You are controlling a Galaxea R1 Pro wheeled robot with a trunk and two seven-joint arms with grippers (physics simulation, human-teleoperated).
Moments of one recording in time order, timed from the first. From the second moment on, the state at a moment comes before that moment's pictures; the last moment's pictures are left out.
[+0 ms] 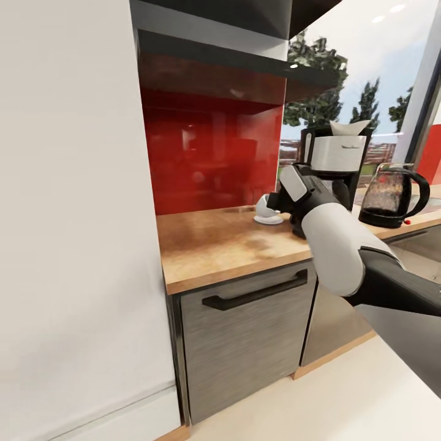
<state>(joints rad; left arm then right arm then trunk) 0.12 0.21 0.11 -0.50 0.68 -0.23 -0.54 -1.59 0.16 -0.28 -0.39 -0.28 0.89 -0.65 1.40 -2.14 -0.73</state>
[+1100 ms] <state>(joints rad) 0.12 0.19 0.11 -0.50 0.68 -0.23 -0.54 -1.64 0.17 -0.28 -0.24 -0.27 0.89 -0.80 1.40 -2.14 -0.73</state>
